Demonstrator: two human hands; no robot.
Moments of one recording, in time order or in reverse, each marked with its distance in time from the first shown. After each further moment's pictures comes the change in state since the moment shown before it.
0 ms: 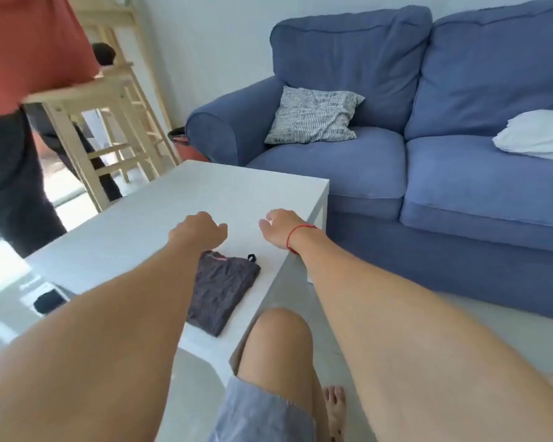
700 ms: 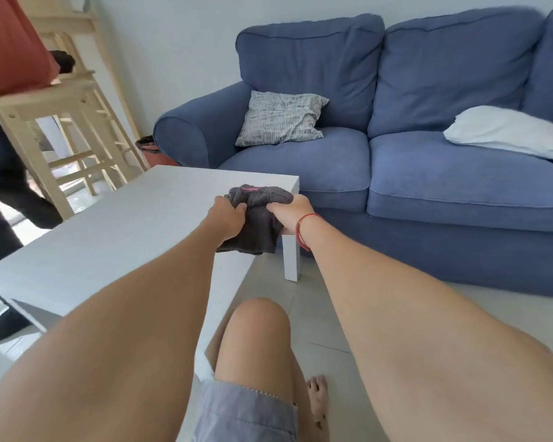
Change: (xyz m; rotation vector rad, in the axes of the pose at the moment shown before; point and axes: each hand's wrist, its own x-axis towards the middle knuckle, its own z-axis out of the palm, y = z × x) left_hand -0.027 0.075 0.018 -0.483 -0.043 0.168; right_hand -0.033 0.036 -0.025 0.843 0.275 0.269
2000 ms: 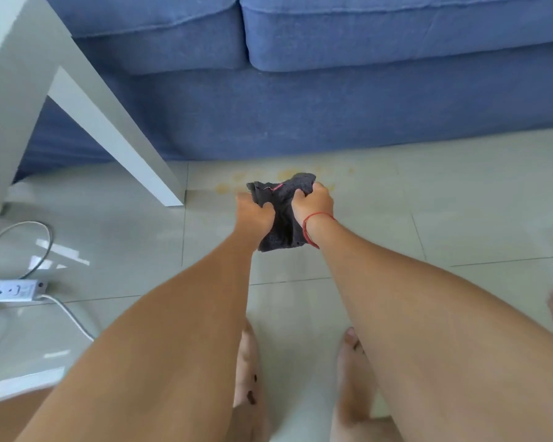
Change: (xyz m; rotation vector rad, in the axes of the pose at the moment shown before) left_hand 0.070 0.018 0.443 -0.301 -0.503 -0.160; right_hand 0.156 0.324 -0.173 -0.191 0.491 0.550
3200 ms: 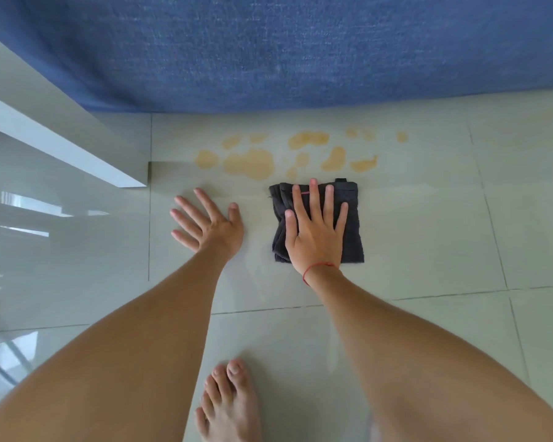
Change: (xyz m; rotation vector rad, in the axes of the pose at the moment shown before) left_hand 0.138 -0.130 0.018 0.707 0.034 -0.253; right_hand 0.107 0.141 0.129 -0.786 0.123 -0.468
